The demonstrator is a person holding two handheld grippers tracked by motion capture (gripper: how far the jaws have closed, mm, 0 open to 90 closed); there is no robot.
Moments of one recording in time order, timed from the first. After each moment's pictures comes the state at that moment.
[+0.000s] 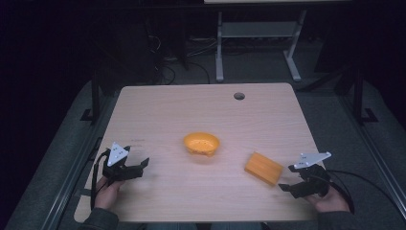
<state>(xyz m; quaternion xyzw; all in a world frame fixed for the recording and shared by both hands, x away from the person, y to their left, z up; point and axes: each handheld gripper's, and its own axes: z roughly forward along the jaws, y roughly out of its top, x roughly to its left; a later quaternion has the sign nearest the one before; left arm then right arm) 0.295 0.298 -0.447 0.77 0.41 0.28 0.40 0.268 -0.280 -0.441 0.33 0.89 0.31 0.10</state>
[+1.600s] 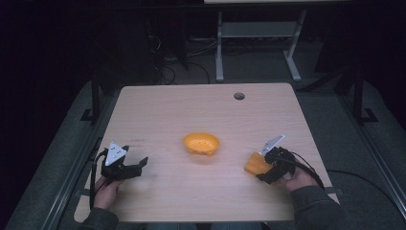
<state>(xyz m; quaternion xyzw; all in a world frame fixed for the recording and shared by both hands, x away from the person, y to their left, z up) 0.295 0.300 -0.446 0.76 0.42 0.28 0.41 0.327 -0.206 -0.447 0.28 0.93 0.21 0.07</state>
